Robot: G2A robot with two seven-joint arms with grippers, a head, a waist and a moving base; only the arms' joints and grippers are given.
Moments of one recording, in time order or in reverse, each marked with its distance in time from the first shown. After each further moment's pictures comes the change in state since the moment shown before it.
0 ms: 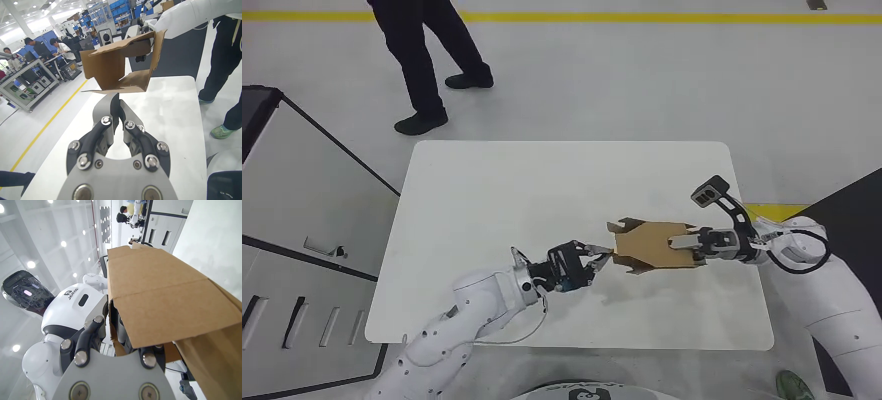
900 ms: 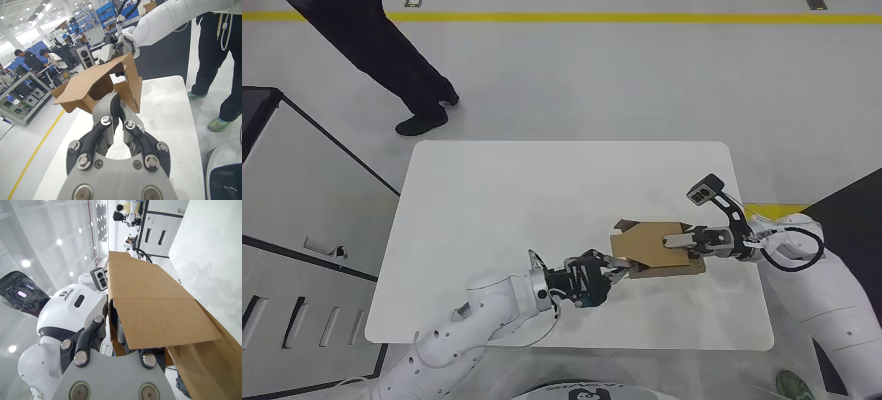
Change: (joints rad) left arm -0.051 -0.006 0.084 -0.015 0.058 -0.016 -0.007; right arm 0.024 -0.022 -0.005 0.017 -0.042 0.000 0.000
